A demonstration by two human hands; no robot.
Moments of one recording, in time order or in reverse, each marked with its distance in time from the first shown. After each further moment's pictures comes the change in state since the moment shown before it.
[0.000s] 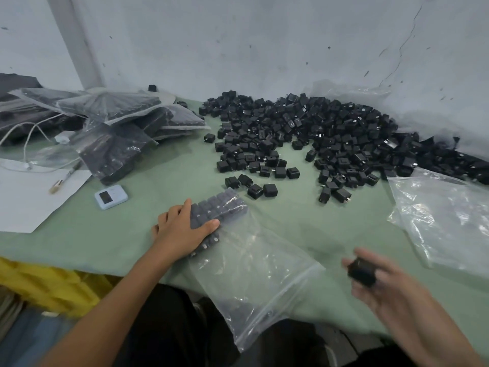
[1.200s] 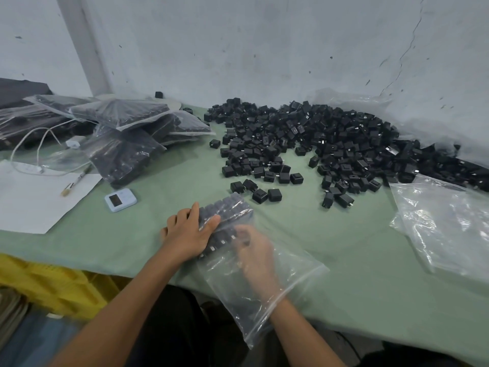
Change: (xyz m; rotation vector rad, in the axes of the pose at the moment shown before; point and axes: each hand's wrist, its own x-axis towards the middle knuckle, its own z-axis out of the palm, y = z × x) left_hand -0.002 0.003 -0.003 0.043 -0.025 0.017; right_hand 0.095 0.094 0.189 -0.767 0.002 -0.423
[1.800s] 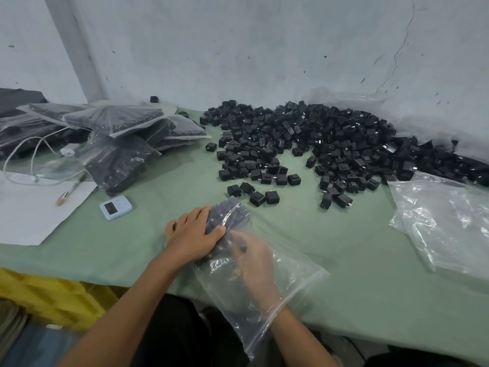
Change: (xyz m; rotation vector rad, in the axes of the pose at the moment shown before) left_hand 0.003 0.017 -0.005 0.124 0.018 0.171; right_hand 0.004 0.020 0.006 0.056 0.012 -0.121
